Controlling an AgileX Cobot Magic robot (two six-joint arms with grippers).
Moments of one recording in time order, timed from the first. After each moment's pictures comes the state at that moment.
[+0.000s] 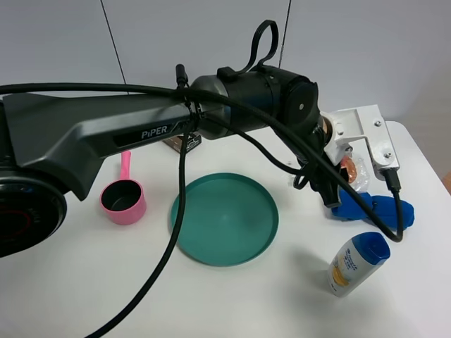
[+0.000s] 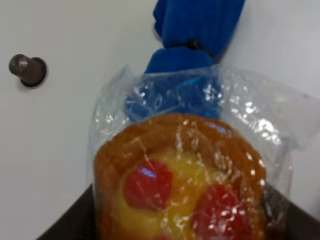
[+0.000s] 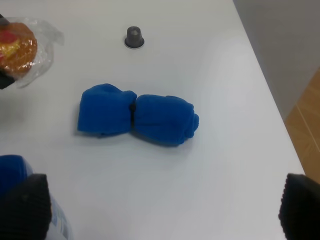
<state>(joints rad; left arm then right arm) -0.96 2.24 -1.94 -0.17 0.57 0.71 -0.10 0.00 -0.51 0.00 1.07 -0.05</state>
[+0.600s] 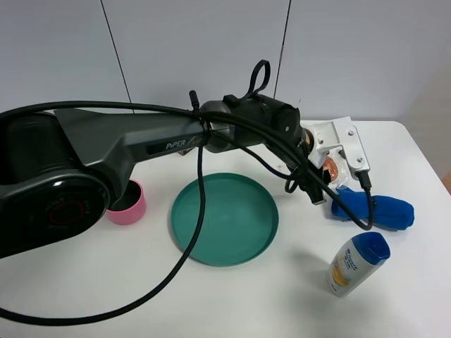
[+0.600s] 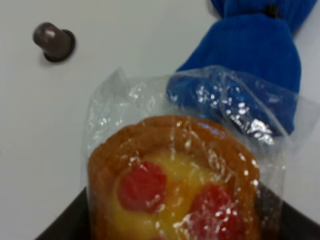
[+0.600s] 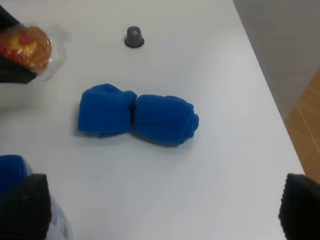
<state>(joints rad) -0.91 2.38 -1.94 -0.18 0.44 0.71 -0.10 0.00 -0.51 0.00 1.07 -0.05</state>
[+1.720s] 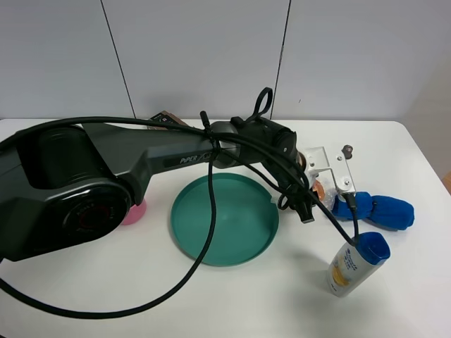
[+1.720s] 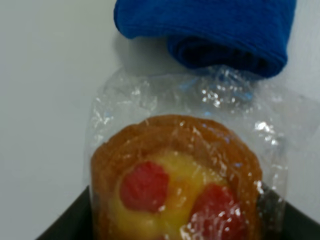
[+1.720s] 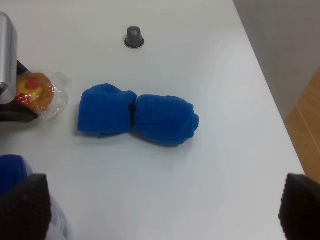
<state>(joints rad) -0.91 2.44 -1.93 -0.18 0.47 0.71 -0.10 0.00 -0.51 0.00 1.07 -0.05</state>
